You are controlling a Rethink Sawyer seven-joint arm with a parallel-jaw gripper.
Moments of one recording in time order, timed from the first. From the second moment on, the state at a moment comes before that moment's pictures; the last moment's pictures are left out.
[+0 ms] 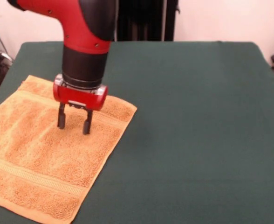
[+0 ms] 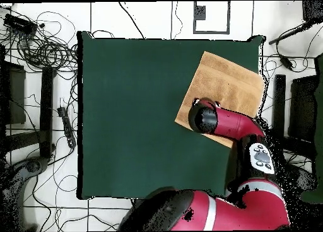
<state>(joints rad) -0.32 -0.34 -0.10 1.41 -0.15 0.22 1.69</state>
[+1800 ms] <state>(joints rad) -0.28 -0.31 -0.15 1.42 -0.07 0.16 1.69</state>
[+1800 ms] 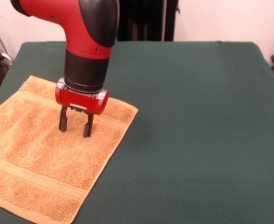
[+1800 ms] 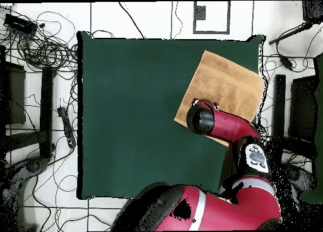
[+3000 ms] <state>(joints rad) -0.10 -0.25 -0.24 1.48 0.20 -0.05 1.77</state>
